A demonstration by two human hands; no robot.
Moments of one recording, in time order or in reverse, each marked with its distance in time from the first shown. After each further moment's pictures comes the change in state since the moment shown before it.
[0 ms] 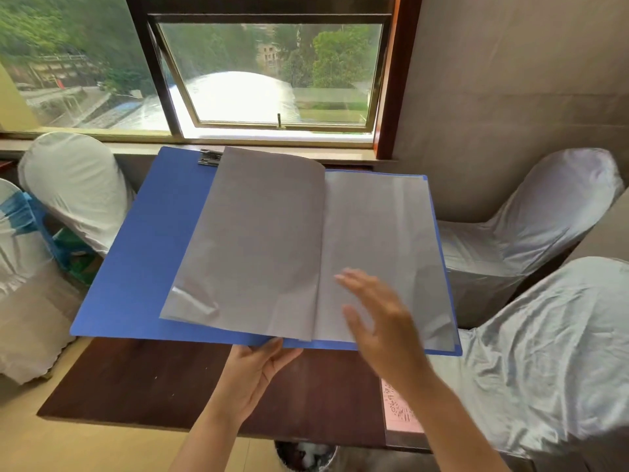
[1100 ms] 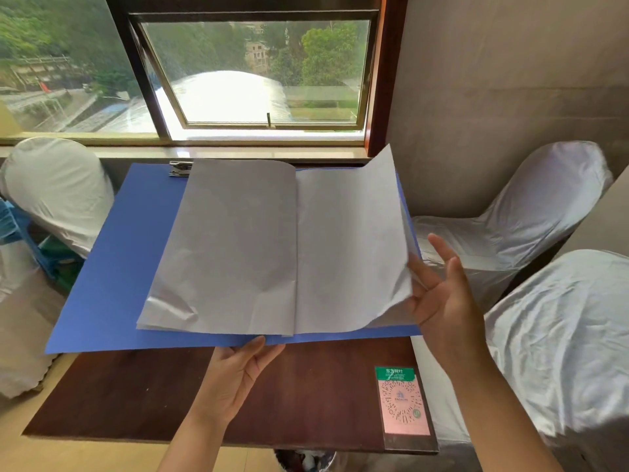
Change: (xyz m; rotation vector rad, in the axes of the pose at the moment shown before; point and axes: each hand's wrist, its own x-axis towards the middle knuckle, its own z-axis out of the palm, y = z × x) left_hand 0.014 0.008 -0.012 -0.019 0.015 0.016; right_hand 0.014 0.043 -0.045 1.120 0.225 0.427
